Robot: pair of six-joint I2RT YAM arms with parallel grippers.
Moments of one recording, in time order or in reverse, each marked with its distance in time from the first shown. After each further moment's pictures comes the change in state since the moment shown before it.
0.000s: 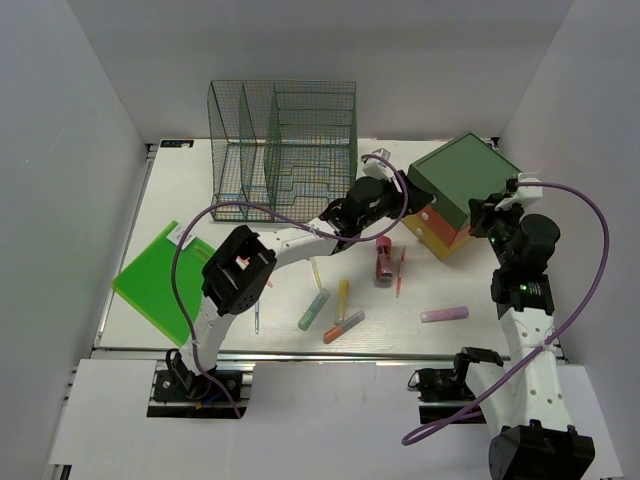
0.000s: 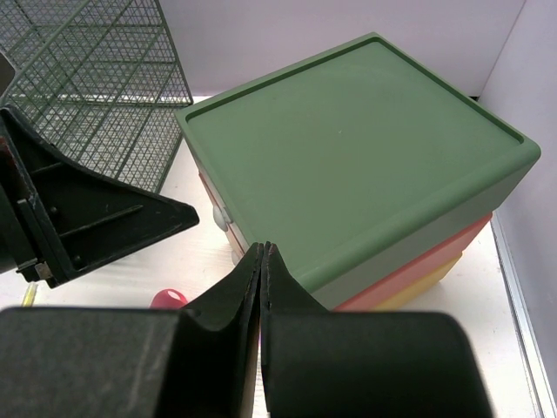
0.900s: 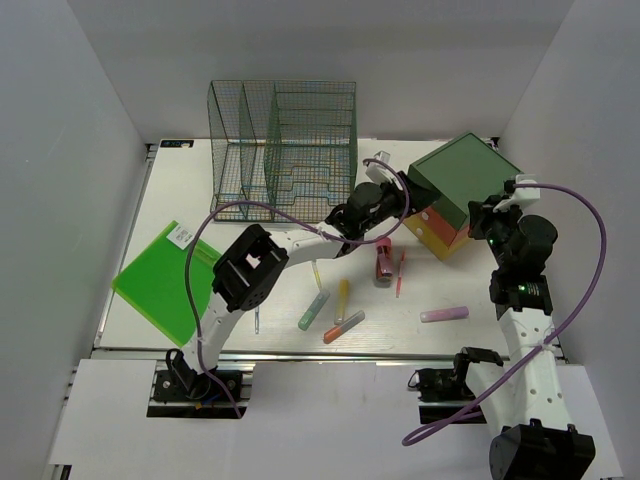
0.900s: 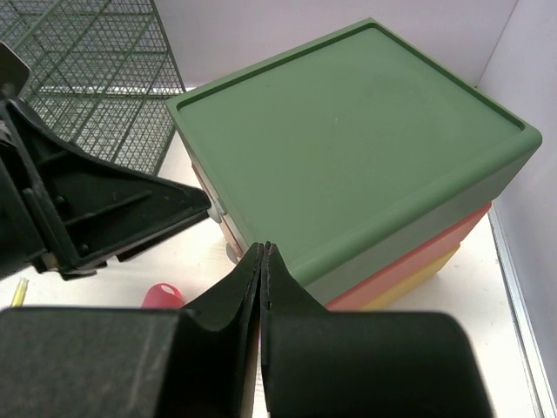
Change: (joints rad) left arm 0.000 0.084 0.019 0.200 0.054 -0.117; right arm 0.006 0.000 -0.016 -0.001 0.018 -0.008
